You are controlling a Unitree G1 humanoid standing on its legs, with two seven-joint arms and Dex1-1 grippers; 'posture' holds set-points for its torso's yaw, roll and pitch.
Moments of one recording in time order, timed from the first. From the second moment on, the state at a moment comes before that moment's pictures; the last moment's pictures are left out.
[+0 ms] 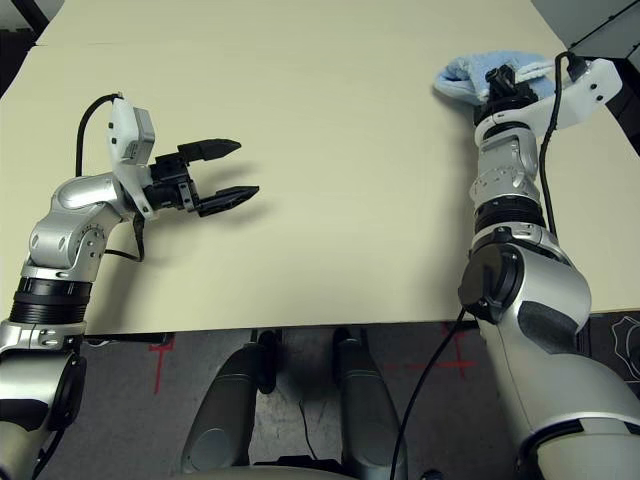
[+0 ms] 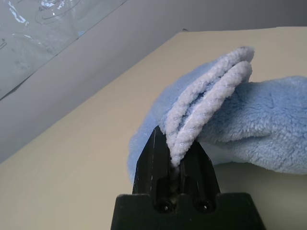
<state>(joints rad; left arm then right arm) -0.68 0.57 0.00 0.13 -0.39 0.24 -1.09 -1.16 -0.43 -0.60 1.18 0.48 -0.21 0.25</state>
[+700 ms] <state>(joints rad) -0.61 0.57 0.03 0.05 -0.40 0.28 -1.02 -1.22 -0.46 -0.54 1.26 0.41 -0.21 0.36</state>
